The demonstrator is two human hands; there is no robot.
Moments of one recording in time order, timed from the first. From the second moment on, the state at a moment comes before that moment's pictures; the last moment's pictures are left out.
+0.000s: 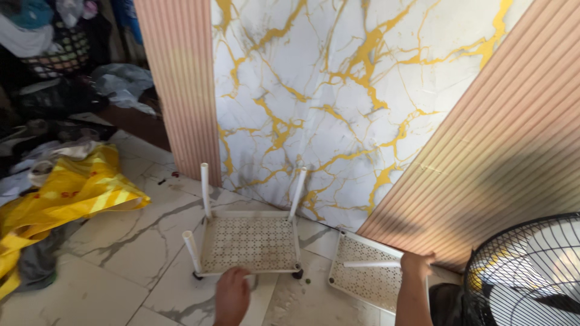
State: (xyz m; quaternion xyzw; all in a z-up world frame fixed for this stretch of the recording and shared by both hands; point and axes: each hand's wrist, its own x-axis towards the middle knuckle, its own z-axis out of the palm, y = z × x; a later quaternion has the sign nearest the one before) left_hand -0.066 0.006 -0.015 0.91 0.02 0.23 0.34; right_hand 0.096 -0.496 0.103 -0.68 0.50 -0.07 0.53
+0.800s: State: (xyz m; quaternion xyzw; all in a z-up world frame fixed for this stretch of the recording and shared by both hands) left_hand -0.025 0.088 -0.055 0.82 0.32 0.05 0.47; right_hand -0.051 -0.048 0.166 -0.81 -0.22 0.06 0.55
